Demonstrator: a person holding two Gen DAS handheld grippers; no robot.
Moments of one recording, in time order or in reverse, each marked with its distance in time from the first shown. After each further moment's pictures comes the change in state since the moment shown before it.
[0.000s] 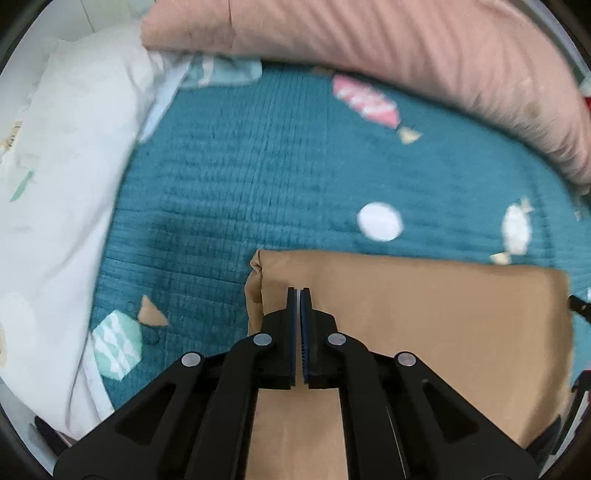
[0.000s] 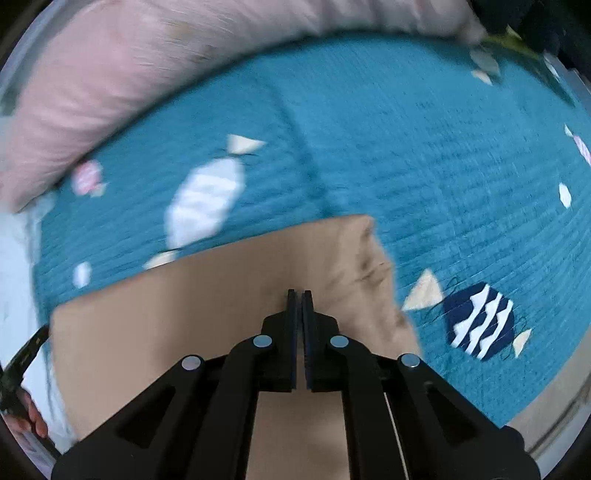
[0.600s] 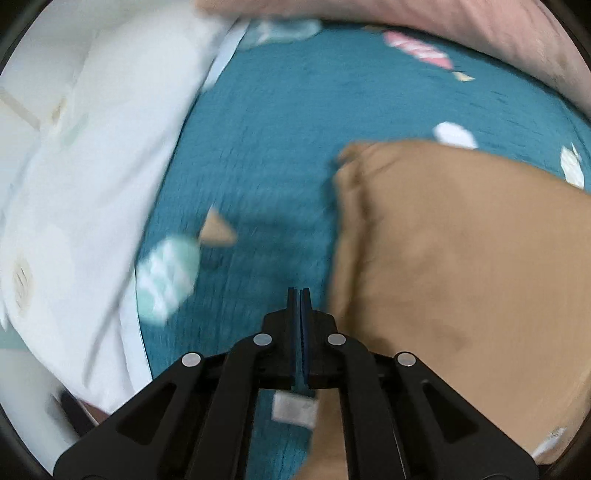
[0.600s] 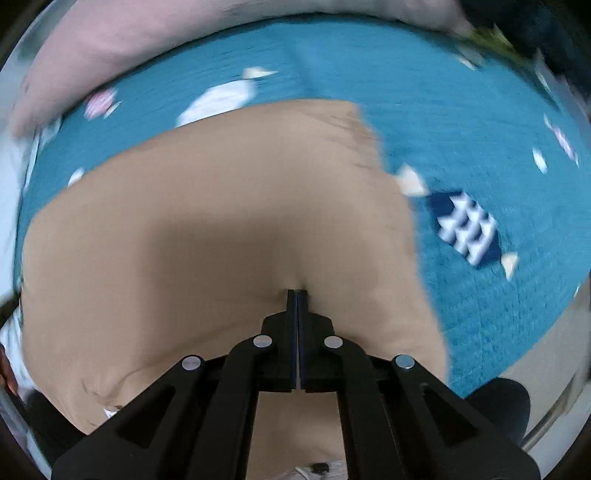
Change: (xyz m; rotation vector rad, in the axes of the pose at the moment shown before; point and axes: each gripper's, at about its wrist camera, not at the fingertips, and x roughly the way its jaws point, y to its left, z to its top) left arm 0.023 0.029 -0.075 -0.025 0.080 0.197; right arm 0.001 -0.007 -0.094 -0.039 0.028 -0.093
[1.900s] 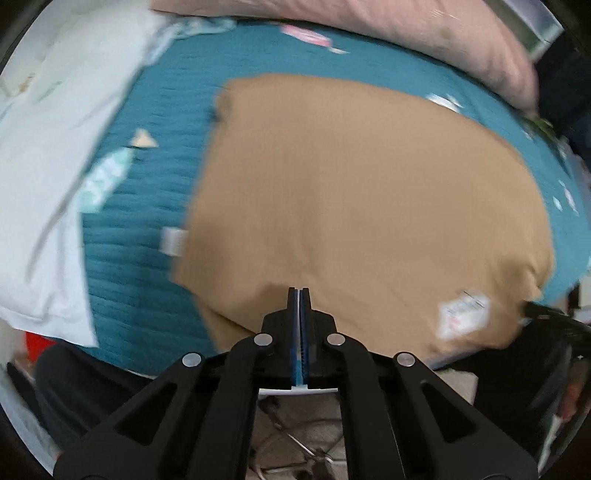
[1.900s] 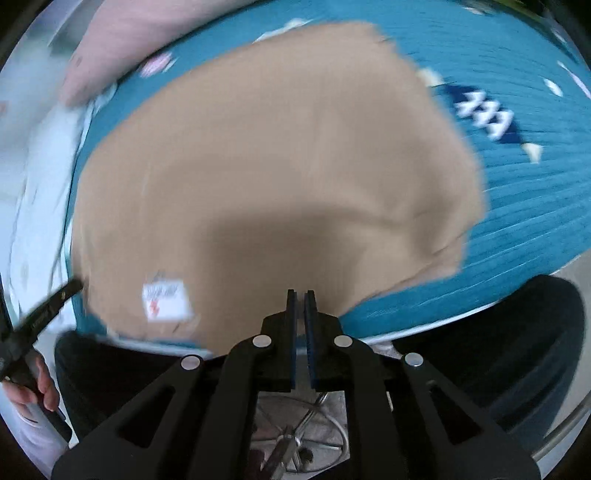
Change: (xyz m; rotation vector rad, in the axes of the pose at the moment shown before) left arm -0.083 -0.055 -0.117 0.116 -0.002 -0.329; right arm -0.036 0.015 -0.115 -0.061 0.088 0.183
